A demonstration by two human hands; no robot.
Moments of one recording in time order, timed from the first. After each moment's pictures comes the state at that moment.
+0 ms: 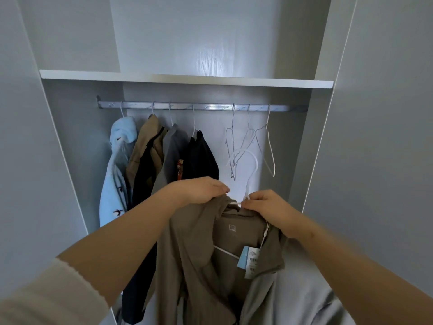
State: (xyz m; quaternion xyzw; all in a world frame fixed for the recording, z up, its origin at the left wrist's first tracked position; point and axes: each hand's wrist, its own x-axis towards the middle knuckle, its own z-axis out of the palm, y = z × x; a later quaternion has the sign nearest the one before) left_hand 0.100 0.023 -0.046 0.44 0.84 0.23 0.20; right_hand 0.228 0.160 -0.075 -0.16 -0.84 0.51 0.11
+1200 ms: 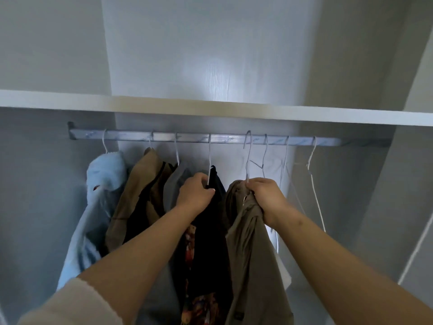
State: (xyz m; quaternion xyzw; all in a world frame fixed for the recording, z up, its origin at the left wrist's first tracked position) left_hand -0.183 0.115 -0.051 0.24 0.85 0.47 -0.01; right_hand -0.056 0.220 -0.016 -0.21 -0.66 0.68 0.24
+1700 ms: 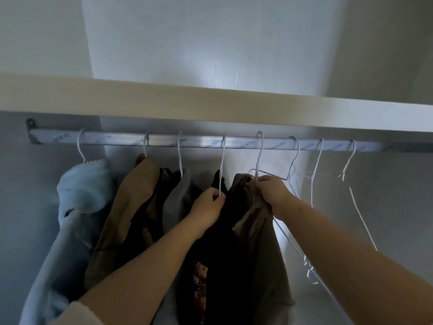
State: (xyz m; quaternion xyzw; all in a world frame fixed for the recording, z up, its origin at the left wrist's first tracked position) left_hand -0.274 0.155 -0.081 0.27 0.78 0.56 0.12; right_hand -0.189 0.283 -0.033 -0.27 -0.71 0.60 0.24
